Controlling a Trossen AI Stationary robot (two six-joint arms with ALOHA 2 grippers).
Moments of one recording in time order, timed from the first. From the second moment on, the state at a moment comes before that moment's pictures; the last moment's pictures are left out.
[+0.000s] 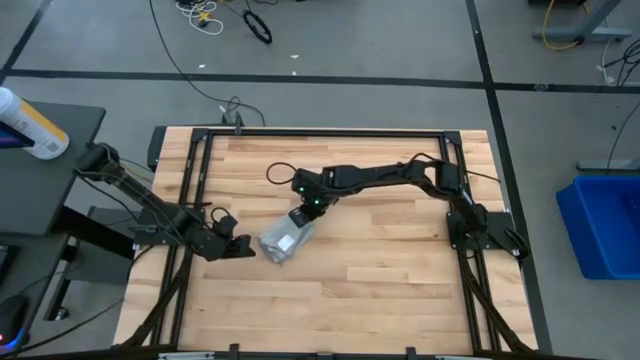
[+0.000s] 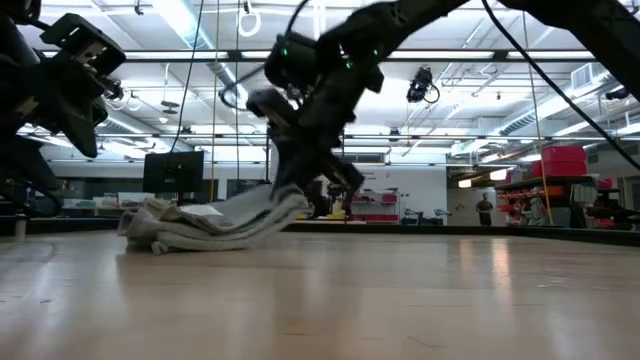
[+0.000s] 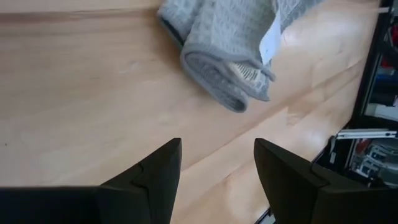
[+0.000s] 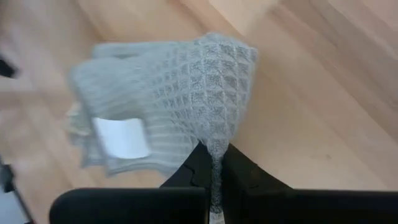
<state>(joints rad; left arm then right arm) -0.59 0.90 0.36 -0.31 -0.30 -1.93 -0.11 2.18 1.70 -0.62 -0.26 0.74</state>
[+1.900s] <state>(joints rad) -0.42 1.46 0.19 0.67 -0.11 -1.89 -0.01 2.24 1.93 -0.65 -0.28 0.74</state>
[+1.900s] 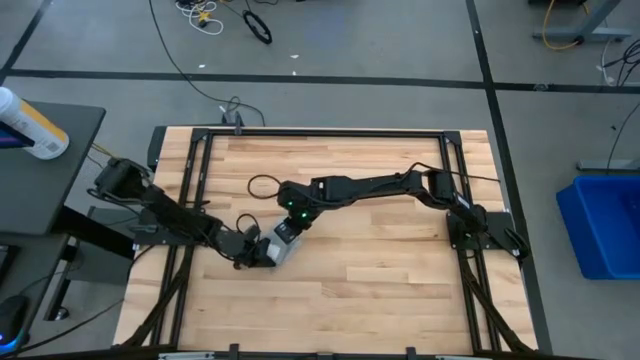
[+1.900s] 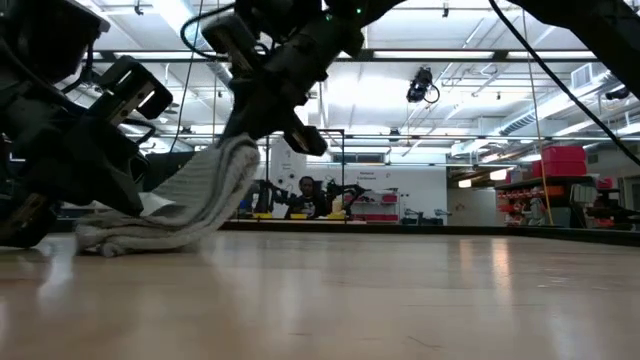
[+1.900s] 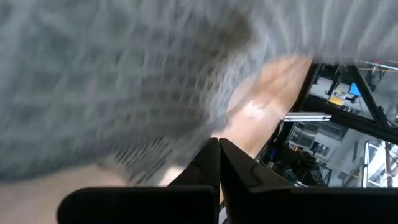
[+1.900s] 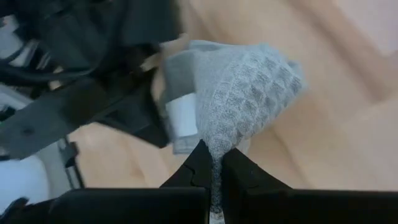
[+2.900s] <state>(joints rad) -0.34 1.46 0.19 0.62 0.01 -1.79 0.08 2.35 1.93 -0.23 -0.42 0.93</state>
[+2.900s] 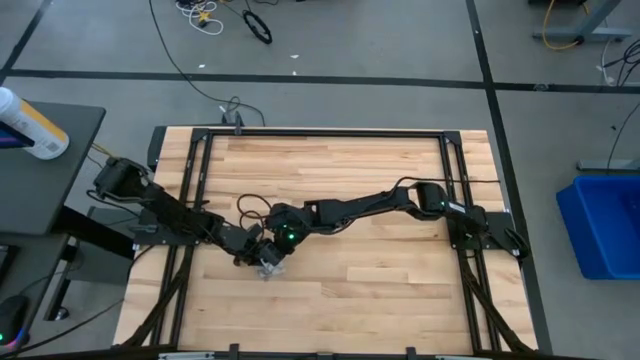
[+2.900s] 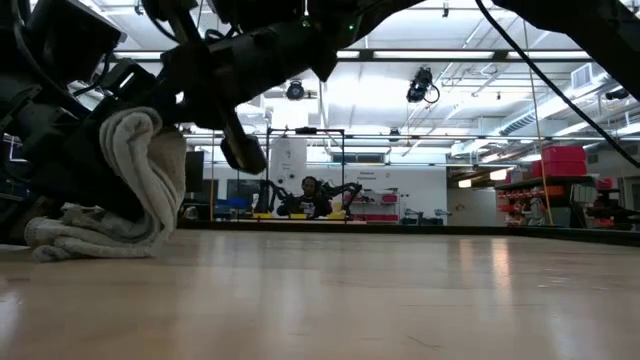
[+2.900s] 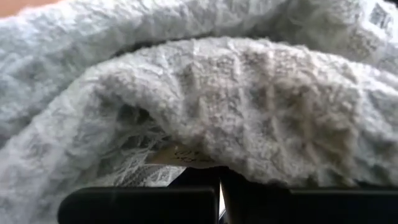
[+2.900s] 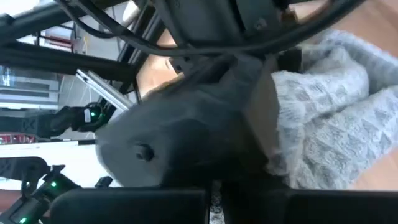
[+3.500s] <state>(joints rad) -0.36 1.30 0.14 0.51 -0.03 -1.73 0.08 2.35 1.93 -0.14 -0.40 0.87</state>
